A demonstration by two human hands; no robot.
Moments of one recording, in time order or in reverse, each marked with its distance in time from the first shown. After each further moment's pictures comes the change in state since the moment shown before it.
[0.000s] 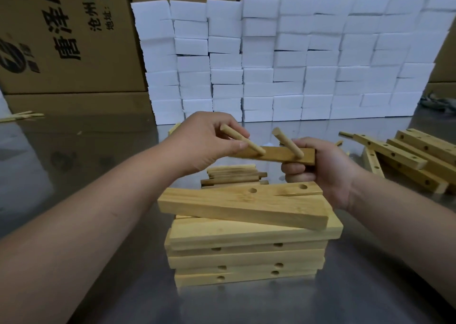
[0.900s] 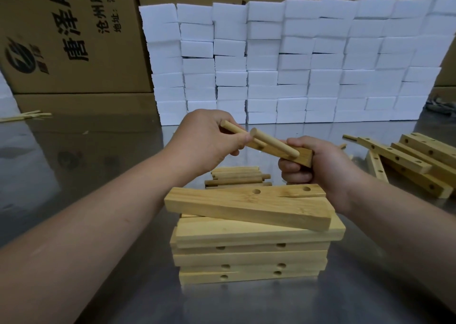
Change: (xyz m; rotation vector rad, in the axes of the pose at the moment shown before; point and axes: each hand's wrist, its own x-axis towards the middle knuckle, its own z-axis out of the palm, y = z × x) left_hand -0.005 0.006 0.003 0.007 0.184 -0.010; right_hand -0.010 -0.002 0.022 -0.188 -0.075 -0.198
